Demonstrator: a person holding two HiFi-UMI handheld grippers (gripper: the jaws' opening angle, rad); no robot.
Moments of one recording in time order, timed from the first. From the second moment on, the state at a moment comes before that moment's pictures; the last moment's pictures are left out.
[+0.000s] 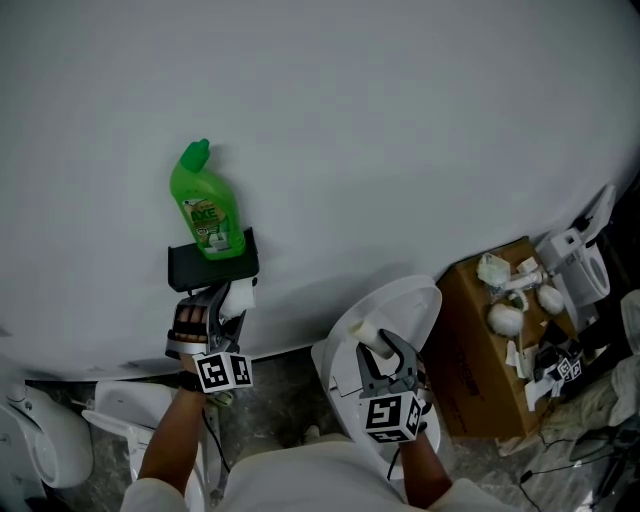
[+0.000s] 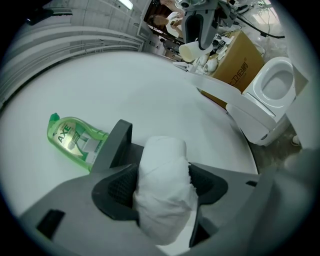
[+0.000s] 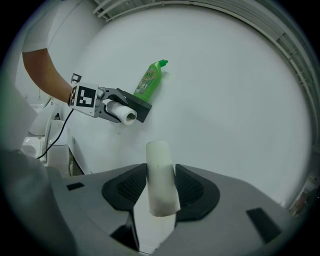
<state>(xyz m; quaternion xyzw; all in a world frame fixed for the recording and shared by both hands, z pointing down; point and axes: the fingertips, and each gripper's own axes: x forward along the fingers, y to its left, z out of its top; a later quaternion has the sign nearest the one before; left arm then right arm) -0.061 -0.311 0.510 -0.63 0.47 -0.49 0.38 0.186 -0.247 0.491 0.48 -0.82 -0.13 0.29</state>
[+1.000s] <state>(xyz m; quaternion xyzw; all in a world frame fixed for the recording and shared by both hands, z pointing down) -0.081 -0.302 0.506 -0.66 0.49 -0.48 0.31 0.152 -0.224 0.497 0.45 -0.83 -0.12 0.30</state>
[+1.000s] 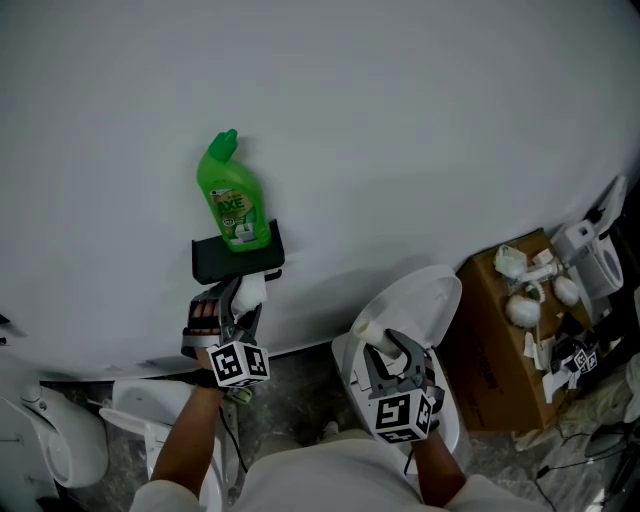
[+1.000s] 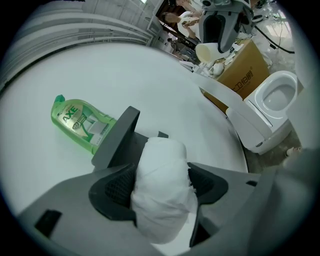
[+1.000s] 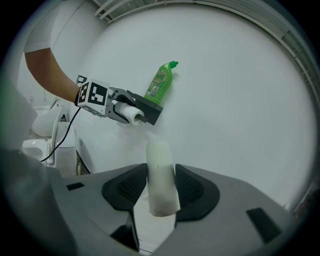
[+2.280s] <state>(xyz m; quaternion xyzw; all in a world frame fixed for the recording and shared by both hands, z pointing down) -0.094 -0.215 0.503 -0.77 0.52 -0.33 0.19 0.074 -0.172 0.465 0.46 -0.82 -0.13 0.31</state>
